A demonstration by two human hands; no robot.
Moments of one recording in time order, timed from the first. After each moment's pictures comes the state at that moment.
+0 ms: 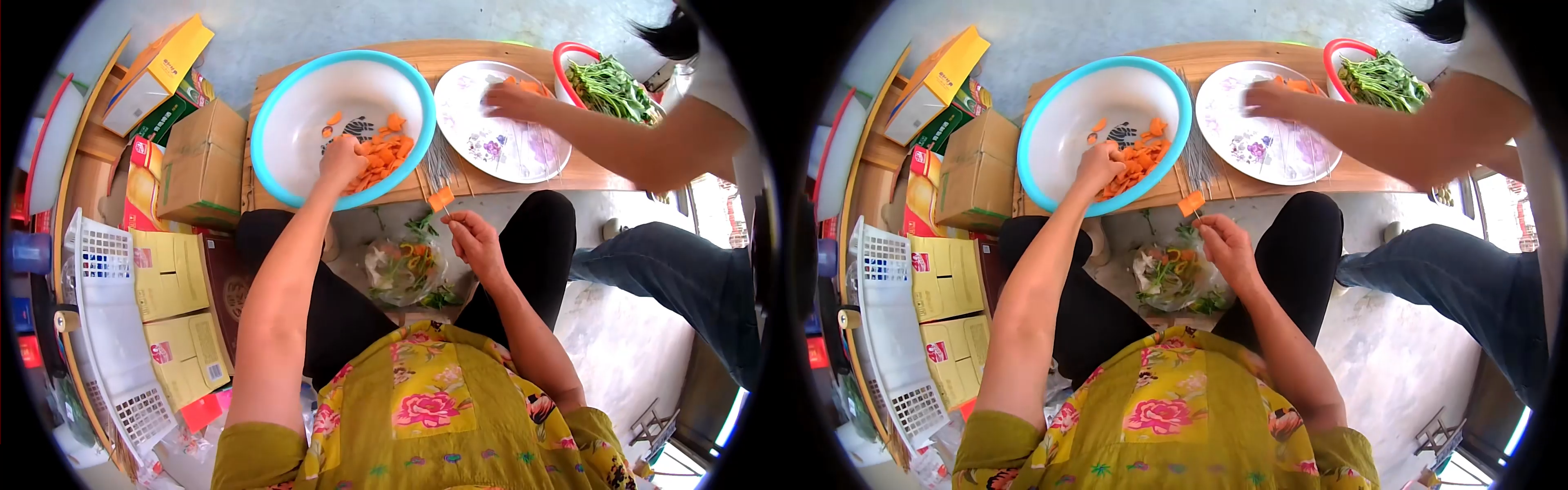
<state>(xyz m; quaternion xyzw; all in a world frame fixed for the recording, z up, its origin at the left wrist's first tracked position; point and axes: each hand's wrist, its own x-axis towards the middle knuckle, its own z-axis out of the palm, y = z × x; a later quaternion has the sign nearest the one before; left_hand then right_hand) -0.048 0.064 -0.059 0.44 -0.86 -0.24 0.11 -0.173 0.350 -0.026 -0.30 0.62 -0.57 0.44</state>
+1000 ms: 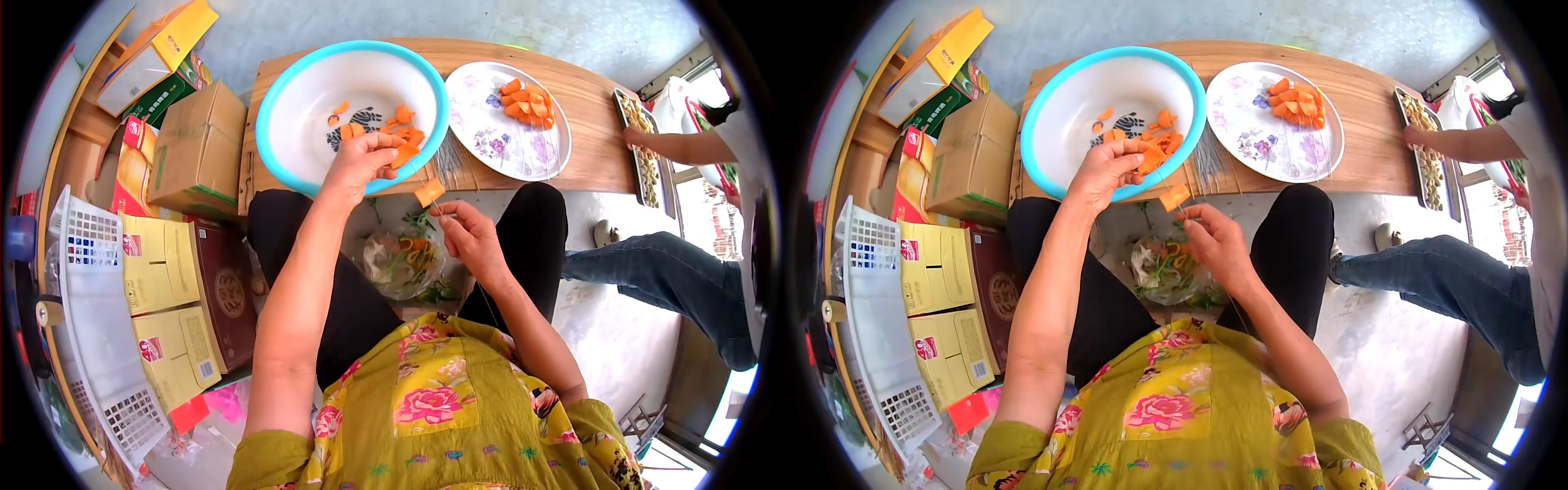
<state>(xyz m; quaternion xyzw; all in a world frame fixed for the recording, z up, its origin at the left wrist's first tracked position) -0.021 0.133 0.019 0.34 -0.54 -0.75 0.20 -0.131 0.334 0.027 -0.32 0.63 -0.52 0.48</state>
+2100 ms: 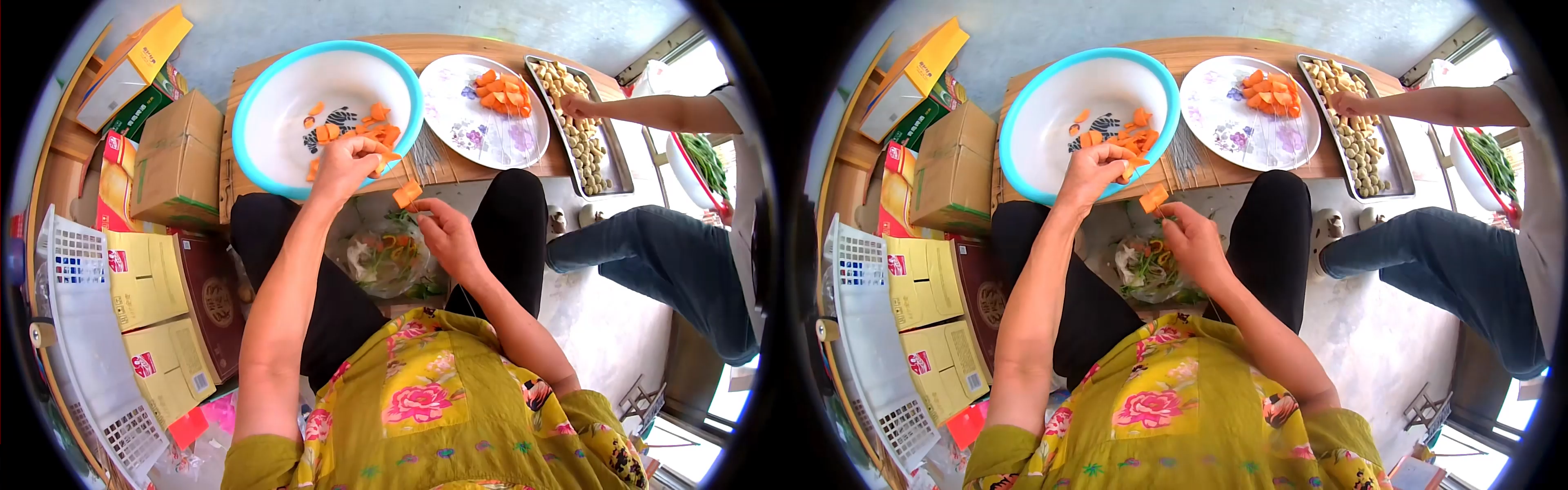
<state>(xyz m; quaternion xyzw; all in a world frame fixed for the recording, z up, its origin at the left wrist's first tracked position) -0.026 0.146 0.019 0.30 -0.68 -0.64 0.20 -0.123 0.336 0.010 -0.36 0.69 -0.49 0.39</state>
